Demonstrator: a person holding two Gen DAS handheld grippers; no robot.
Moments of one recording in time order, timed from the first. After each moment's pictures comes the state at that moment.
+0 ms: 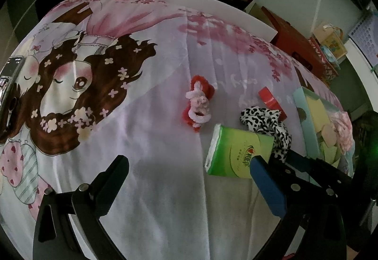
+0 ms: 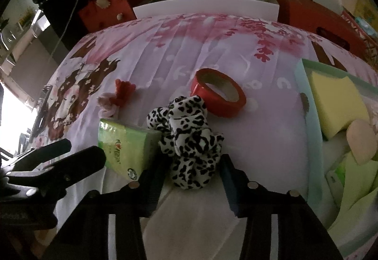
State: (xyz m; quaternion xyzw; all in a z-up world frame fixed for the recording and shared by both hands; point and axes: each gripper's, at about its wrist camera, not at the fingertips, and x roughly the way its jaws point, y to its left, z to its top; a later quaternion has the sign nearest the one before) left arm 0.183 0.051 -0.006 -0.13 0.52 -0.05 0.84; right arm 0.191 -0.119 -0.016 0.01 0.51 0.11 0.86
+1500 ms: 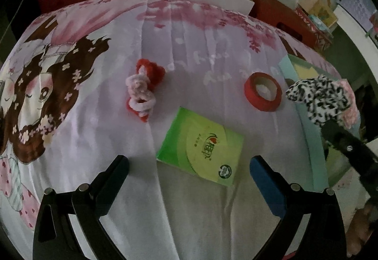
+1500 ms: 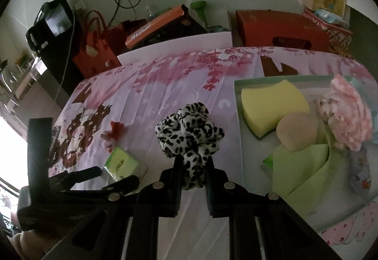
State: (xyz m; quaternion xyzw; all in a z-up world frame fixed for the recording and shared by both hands) left arm 0.187 -0.003 -0.022 -0.06 0.54 -0.09 0.83; right arm 0.148 -0.189 0.038 0.09 0.43 0.07 0.90
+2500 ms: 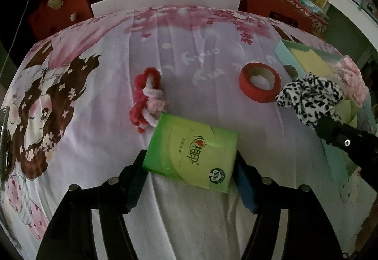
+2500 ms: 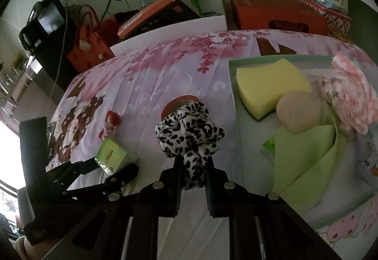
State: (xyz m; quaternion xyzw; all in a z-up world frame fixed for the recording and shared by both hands) left arm 0.181 -0.023 -0.024 0.02 0.52 -0.08 0.85; right arm 0.152 -0.194 0.019 0.10 0.46 0.07 0.88
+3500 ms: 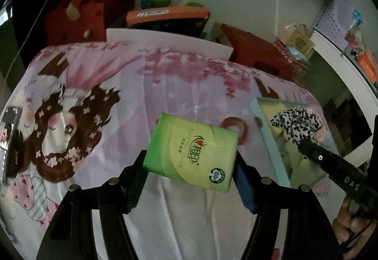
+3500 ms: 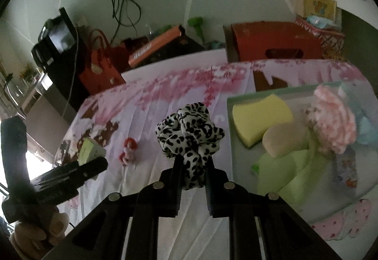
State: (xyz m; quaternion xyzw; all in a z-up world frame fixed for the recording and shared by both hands) left arm 0.166 0.017 0.058 -0.08 0.45 -0.12 0.88; right arm 0.129 -0.209 0.076 0.12 0.39 0.07 0.91
